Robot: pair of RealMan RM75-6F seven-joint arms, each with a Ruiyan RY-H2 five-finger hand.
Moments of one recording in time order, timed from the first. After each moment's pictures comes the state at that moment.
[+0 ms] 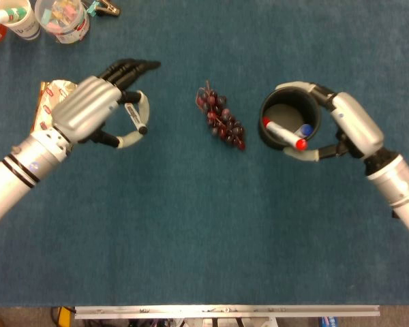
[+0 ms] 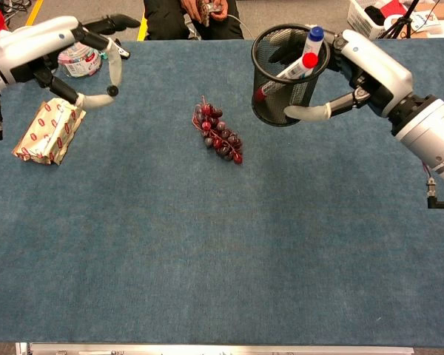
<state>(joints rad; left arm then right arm) -0.80 -1.18 0.05 -1.50 1.59 1.14 -0.60 0.59 -1.47 0.09 -1.47 -1.61 1.22 0.71</state>
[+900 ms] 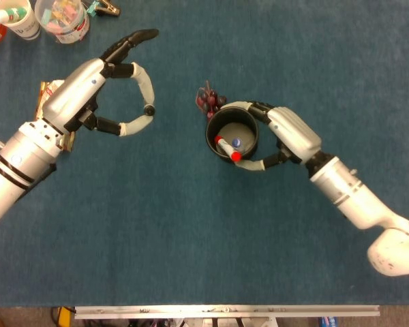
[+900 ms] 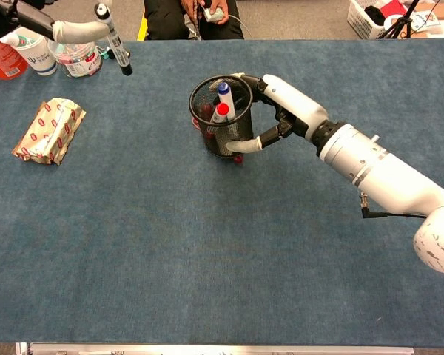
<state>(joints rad) -0.76 -1.01 -0.10 -1.79 1.51 1.09 -0.90 0.70 -1.71 0.12 -1.31 -1.52 1.05 0.60</state>
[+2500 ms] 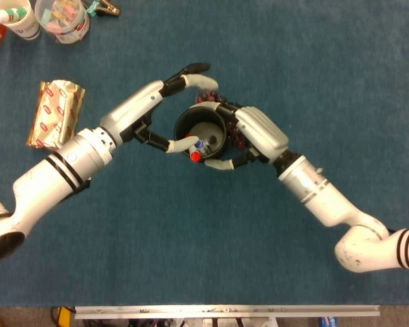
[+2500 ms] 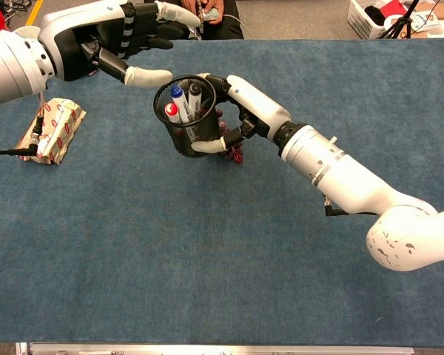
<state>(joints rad) -0.85 -1.11 -0.16 -1.81 1.42 0.81 -0.91 0.76 -1.83 0.17 -1.25 -1.48 1.03 0.55</state>
